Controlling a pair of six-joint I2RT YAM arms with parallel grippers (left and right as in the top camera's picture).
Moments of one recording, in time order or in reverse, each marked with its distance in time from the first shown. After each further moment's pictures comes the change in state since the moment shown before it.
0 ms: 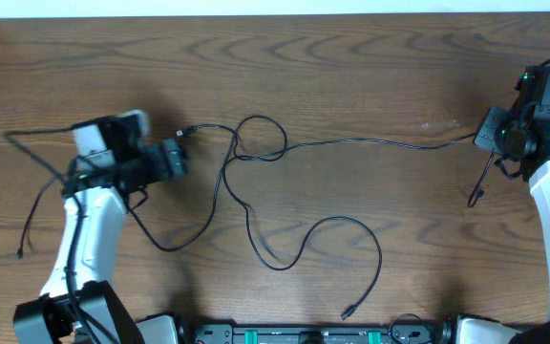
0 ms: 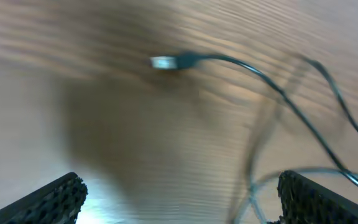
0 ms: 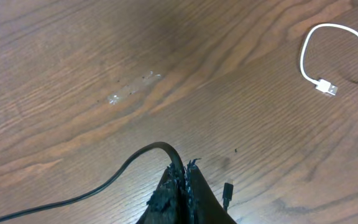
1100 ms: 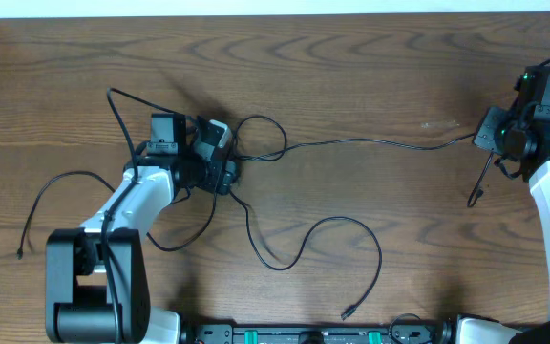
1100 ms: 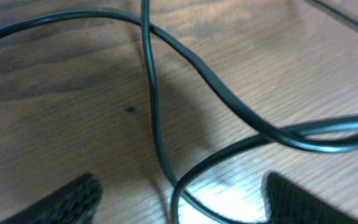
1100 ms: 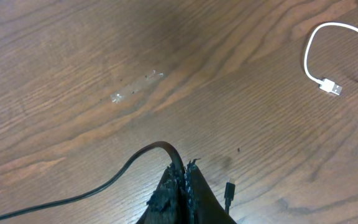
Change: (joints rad) left arm -0.272 0.210 0.000 0.072 0.023 0.329; right arm 0.000 0.000 0.000 0.000 -0.008 0.000
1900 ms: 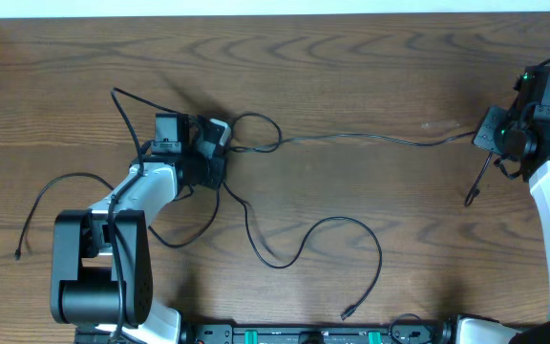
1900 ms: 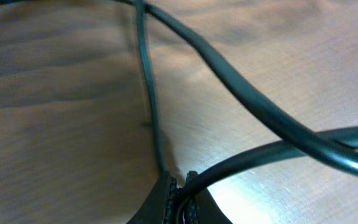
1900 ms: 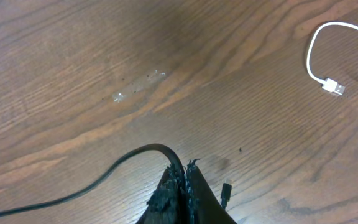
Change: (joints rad) left arm -0.001 0.077 0.000 0.102 -0.037 -0.060; right arm 0.000 0.000 0.000 0.000 -0.006 0.000
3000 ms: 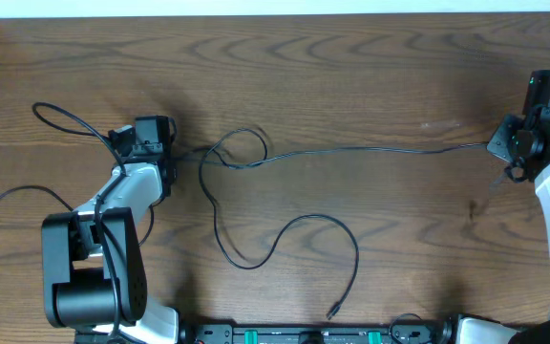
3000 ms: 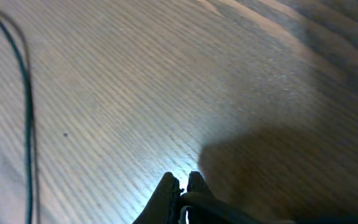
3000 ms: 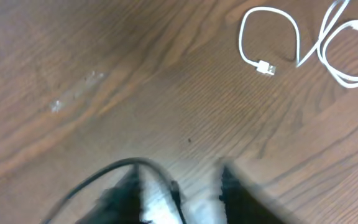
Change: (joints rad) left arm 0.103 0.000 0.000 -0.075 -0.872 -0.679; right arm -0.034 0.000 0.000 -0.065 0.163 0.072
